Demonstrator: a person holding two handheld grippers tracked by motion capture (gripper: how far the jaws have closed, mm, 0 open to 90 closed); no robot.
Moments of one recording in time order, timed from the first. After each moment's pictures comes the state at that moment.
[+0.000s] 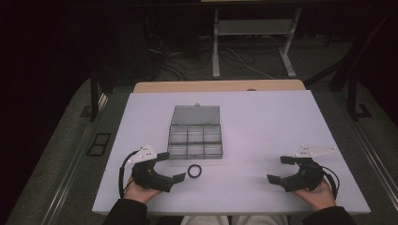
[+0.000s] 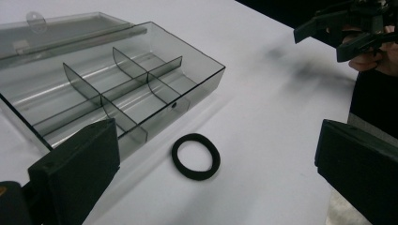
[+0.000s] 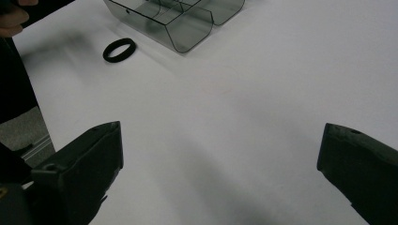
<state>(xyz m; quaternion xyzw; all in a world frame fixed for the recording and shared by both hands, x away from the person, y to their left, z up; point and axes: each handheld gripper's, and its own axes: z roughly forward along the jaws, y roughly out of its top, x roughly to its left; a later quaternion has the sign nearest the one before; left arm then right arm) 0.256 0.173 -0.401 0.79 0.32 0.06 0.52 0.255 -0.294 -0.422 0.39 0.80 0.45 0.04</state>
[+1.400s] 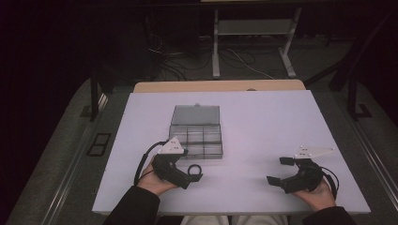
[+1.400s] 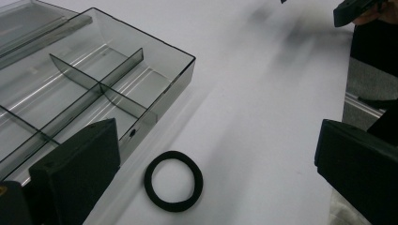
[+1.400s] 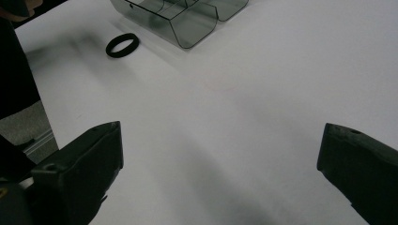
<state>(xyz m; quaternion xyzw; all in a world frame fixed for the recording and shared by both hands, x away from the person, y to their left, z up) 0.278 0.120 -0.393 0.86 0.24 0.04 0.44 0.253 -0.292 -0.424 0.38 0.81 0.45 0.04</state>
